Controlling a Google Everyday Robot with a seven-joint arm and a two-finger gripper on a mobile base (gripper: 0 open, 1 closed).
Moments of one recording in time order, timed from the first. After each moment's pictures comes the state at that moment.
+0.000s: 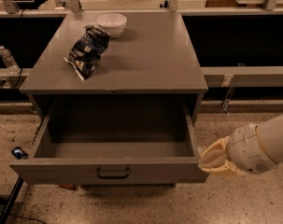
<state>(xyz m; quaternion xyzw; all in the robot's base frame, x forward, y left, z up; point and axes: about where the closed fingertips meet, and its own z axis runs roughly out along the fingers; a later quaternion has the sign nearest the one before) 0.378 -0.167 0.774 -0.64 0.70 0.17 0.26</state>
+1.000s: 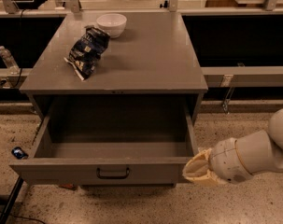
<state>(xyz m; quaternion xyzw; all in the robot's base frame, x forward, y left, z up) 0.380 -0.136 0.722 -0.63 0.70 0.22 0.28</state>
